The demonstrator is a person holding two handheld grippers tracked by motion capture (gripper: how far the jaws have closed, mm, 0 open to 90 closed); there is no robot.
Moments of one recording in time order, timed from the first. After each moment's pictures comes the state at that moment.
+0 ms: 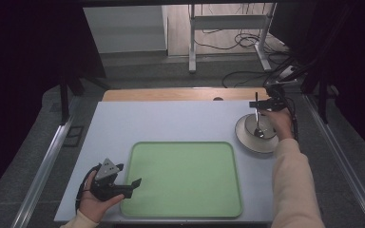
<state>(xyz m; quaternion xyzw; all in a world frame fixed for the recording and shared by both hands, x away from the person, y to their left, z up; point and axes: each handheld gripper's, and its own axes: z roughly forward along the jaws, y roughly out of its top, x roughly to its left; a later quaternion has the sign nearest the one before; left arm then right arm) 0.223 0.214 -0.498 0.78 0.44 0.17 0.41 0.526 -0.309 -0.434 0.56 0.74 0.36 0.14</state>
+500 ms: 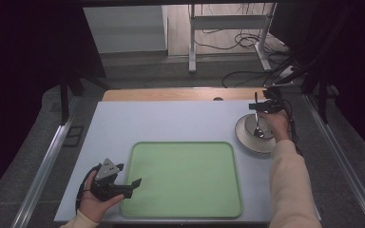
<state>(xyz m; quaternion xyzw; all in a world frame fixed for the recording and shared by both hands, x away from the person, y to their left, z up) 0.222 0.213 -0.498 0.78 0.43 0.18 0.41 0.527 -0.304 -0.446 0.55 0.74 0.35 0.14</state>
